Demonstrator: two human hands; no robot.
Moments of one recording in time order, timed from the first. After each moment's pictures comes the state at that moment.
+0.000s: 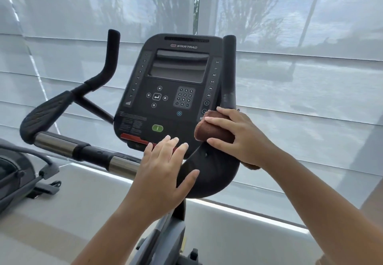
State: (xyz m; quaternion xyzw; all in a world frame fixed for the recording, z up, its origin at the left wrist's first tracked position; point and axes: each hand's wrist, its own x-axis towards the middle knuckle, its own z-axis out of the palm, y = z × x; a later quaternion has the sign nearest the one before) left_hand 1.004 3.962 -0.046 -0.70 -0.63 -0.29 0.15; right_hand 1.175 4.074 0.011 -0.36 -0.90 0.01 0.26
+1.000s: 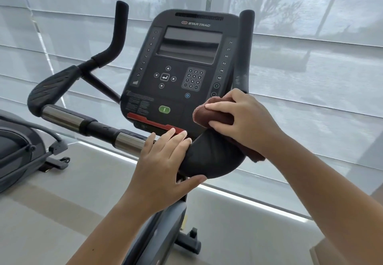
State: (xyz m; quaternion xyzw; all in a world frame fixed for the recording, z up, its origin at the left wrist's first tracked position) left_hand 0.997 3.956 -0.073 -0.71 -0.61 -0.30 0.18; right_hand 1.155 4.060 0.017 -0.34 -0.90 -0.07 0.28
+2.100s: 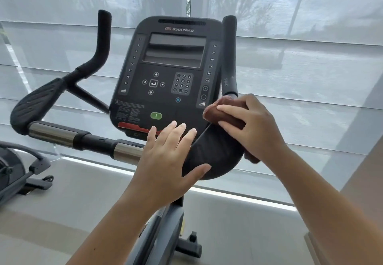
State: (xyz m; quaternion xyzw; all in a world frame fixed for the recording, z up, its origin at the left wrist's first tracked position) left_hand 0.994 3.953 -0.044 -0.74 -0.60 -0.26 0.15; right_hand 1.171 4.051 -0.004 -0.38 -0.83 -0.05 0.41
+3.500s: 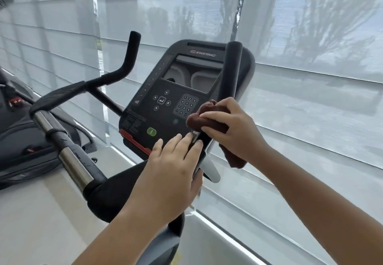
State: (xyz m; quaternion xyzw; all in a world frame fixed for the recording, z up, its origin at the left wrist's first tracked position) left_hand 1.124 4.045 -0.020 -0.59 -0.74 -0.22 0.24; right_hand 1.199 4.222 0.026 -0.09 -0.91 0.01 0.39
